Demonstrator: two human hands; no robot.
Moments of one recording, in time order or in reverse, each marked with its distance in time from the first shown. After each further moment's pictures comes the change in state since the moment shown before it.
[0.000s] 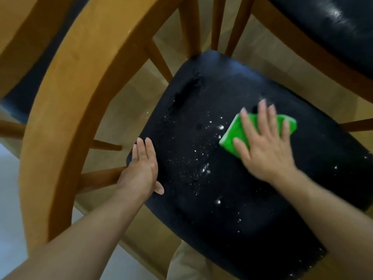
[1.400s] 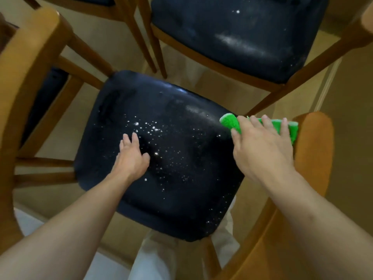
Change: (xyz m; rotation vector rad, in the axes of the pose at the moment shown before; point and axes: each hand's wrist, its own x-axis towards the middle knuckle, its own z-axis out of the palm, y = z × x) left_hand -0.096 0.143 -0.010 -0.314 0.297 0.161; right_hand -0.149 0.116 -0.148 0.015 -0.081 0.410
